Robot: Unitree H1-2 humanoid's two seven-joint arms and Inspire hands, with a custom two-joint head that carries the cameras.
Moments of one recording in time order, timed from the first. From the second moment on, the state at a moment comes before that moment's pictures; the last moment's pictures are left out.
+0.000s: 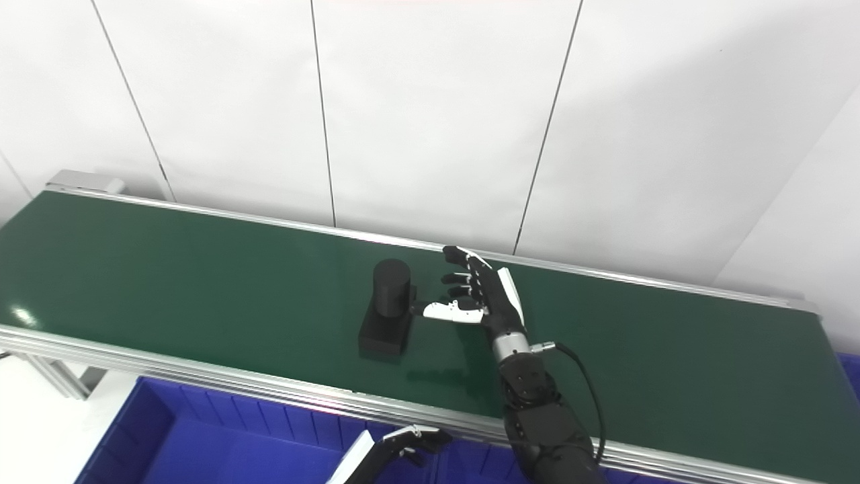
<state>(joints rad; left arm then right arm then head) -0.08 0.11 -0.76 0.50 0.22 -0.43 0.40 -0.72 -0.02 0.11 1.12 -0.09 -0.43 -0.03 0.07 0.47</state>
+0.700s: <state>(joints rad) -0.08 0.11 -0.76 0.50 0.22 -0.43 0.40 -0.70 -0.01 0.19 1.08 -0.15 -0.43 -0.08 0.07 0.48</state>
